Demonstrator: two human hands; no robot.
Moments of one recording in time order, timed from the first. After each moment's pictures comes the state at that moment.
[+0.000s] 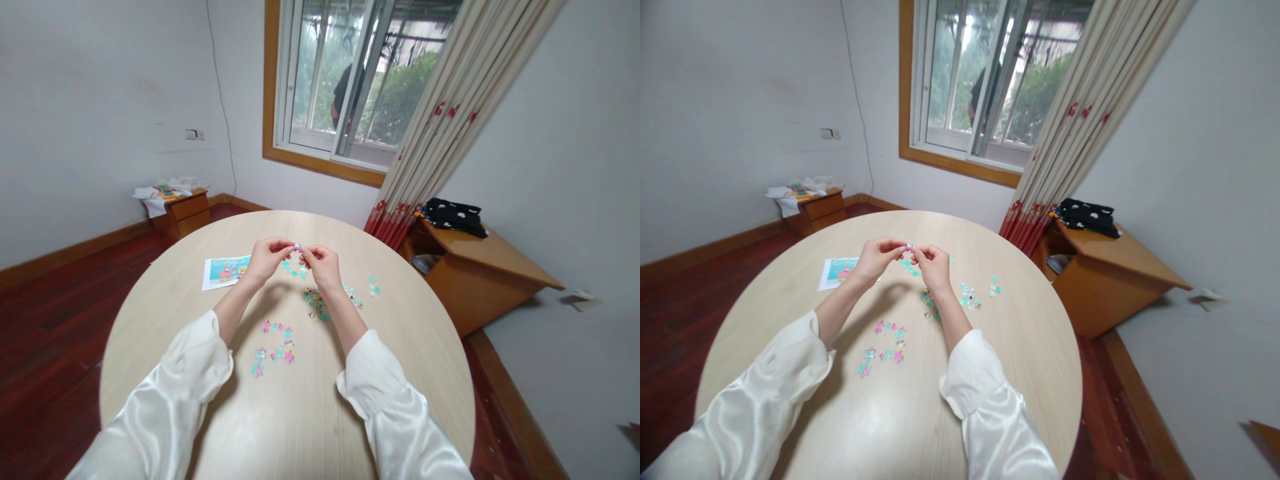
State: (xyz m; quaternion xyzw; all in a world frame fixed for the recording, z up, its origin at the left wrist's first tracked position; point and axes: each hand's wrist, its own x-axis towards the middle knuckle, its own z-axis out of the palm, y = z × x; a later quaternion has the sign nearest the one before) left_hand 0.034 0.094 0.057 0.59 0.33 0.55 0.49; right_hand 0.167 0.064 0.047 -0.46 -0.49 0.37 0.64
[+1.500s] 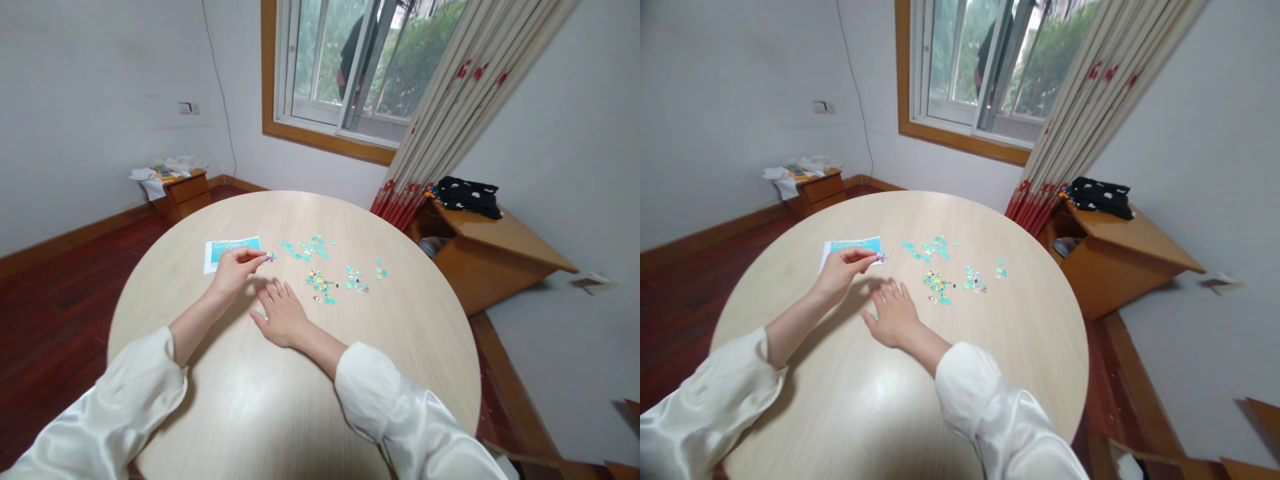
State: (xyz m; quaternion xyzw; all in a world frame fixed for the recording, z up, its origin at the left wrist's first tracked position) left_hand -0.024 0.053 0.023 0.55 0.43 0.54 0.47; right_hand 0.100 -0.014 -0.025 -0.53 -0.84 0.12 0.11
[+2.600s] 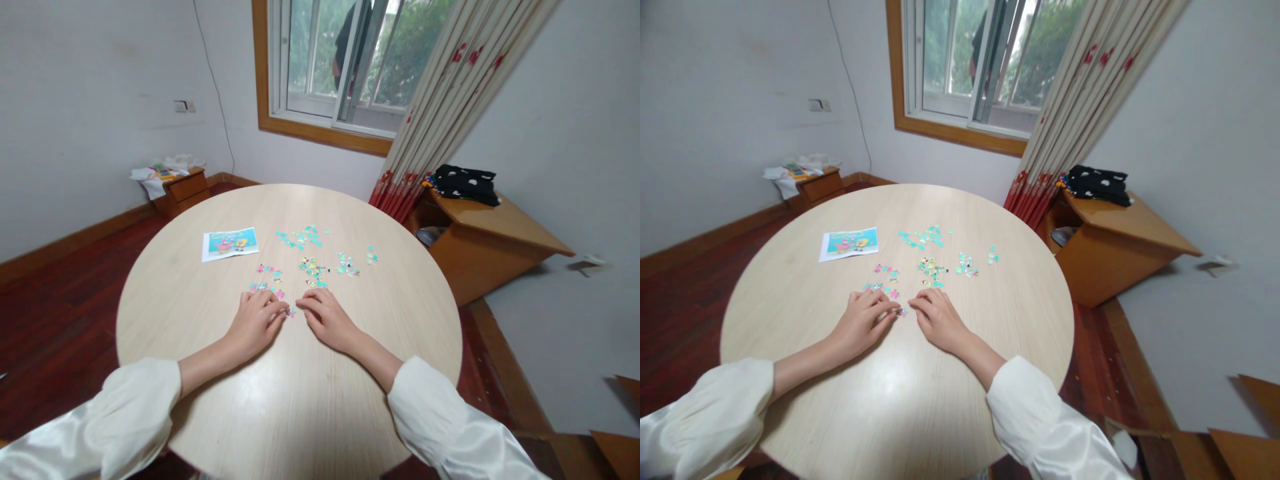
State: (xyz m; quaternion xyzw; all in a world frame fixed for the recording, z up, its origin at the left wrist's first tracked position) left_hand -0.008 -0.056 -0.019 0.89 0.39 0.22 0.10; right_hand 0.201 -0.075 -0.037 -0.43 -0.83 0.09 0.33
